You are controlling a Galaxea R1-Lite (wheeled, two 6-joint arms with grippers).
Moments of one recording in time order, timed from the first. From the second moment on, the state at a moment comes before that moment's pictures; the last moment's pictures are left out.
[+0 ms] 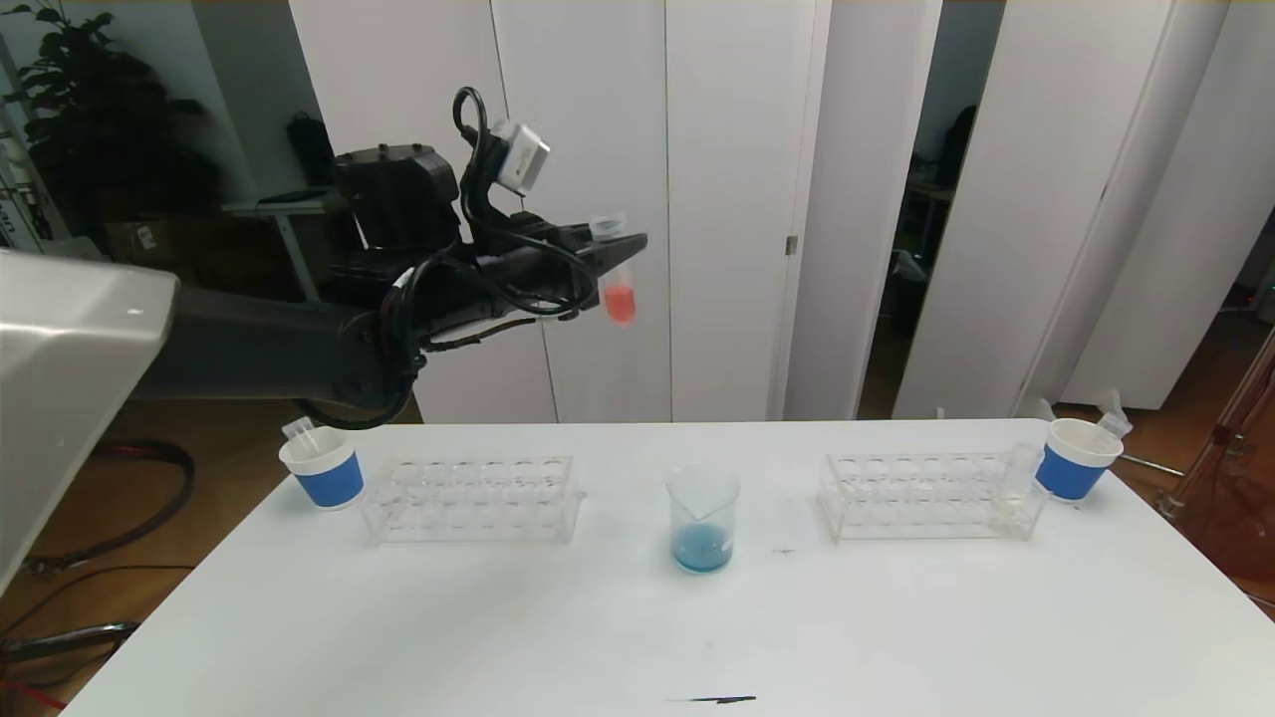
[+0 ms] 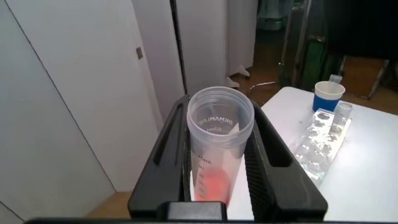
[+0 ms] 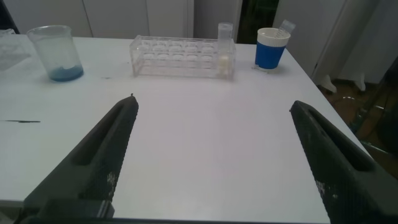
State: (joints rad) left arm -0.30 2.08 -1.55 -0.67 -0.53 0.05; right arm 0.00 0.00 0.00 -0.01 0.01 0.00
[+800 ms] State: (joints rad) left arm -0.36 2.37 -1.60 -1.04 -0.95 0.38; right arm 0.00 0.00 0.00 -0.01 0.01 0.00
